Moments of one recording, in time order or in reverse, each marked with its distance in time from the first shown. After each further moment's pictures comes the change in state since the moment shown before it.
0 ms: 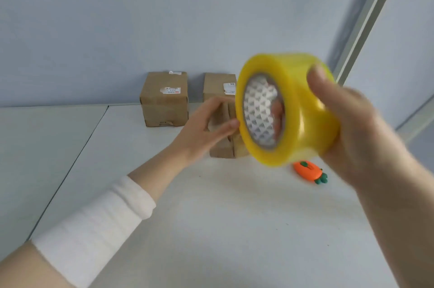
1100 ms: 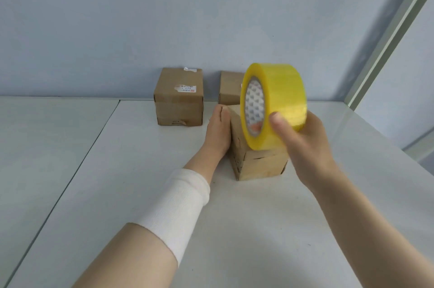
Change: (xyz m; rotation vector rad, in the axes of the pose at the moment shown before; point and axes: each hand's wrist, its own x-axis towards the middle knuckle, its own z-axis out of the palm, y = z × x) left_hand 0.038 -0.061 0.027 -0.111 0.432 -0.407; right_hand 0.045 0.084 0.006 -0.311 0.196 -0.081
